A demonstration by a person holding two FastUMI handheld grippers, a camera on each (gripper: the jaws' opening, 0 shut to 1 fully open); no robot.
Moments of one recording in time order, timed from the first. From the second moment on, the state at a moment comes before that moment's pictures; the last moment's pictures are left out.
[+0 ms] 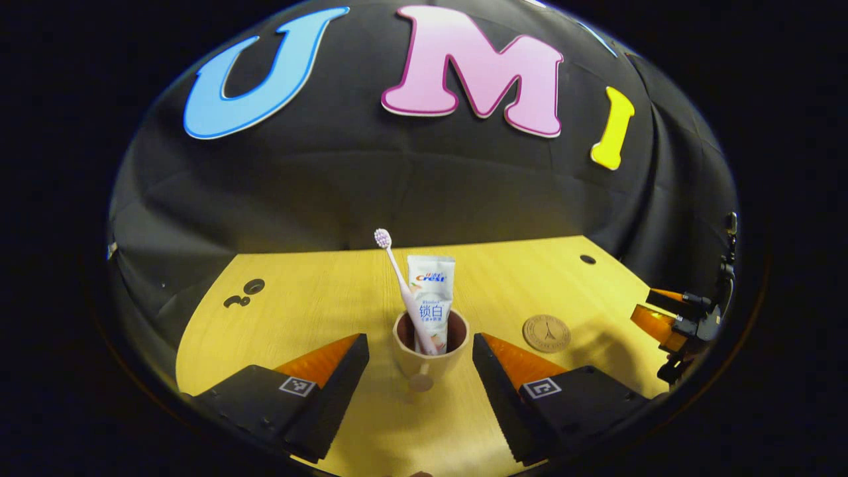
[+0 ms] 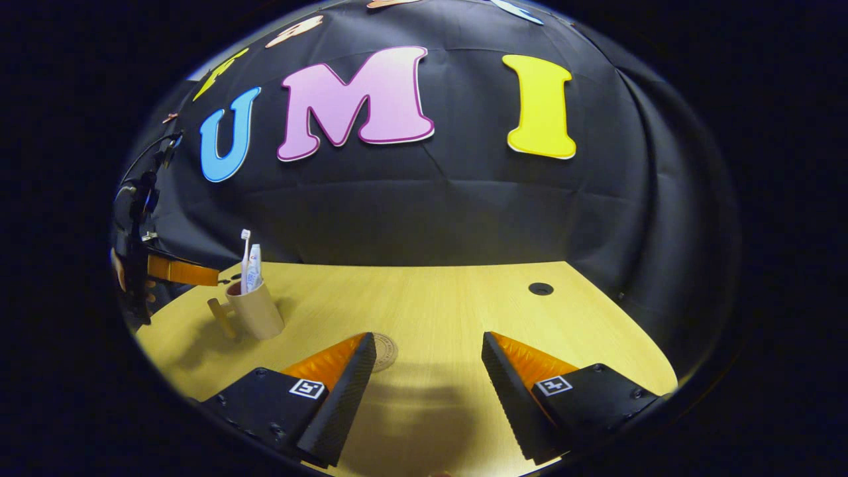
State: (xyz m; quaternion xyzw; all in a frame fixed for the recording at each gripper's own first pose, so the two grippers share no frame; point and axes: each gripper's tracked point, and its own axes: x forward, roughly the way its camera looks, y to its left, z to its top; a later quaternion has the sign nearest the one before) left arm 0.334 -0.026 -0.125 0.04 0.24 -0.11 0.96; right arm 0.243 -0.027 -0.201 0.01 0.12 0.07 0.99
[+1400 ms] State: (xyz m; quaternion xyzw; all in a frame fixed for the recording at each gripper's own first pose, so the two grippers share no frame) left arm 0.357 -0.041 -0.234 0.13 0.55 -0.14 0.81; right arm 0.206 -0.161 -0.253 0.05 0.21 -0.05 0.97
